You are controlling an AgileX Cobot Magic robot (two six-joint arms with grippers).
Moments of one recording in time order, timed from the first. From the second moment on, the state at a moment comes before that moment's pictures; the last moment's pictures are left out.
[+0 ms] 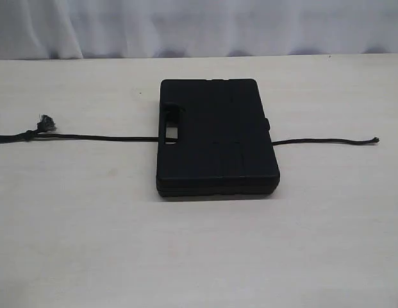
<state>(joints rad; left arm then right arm) 0.01 0.00 0.00 0.05 0.32 0.02 0.11 0.01 0.00 0.03 0.35 -0.07</state>
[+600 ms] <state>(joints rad) 0.01 0.00 0.00 0.05 0.32 0.02 0.11 0.00 0.00 -0.05 -0.27 -0.05</state>
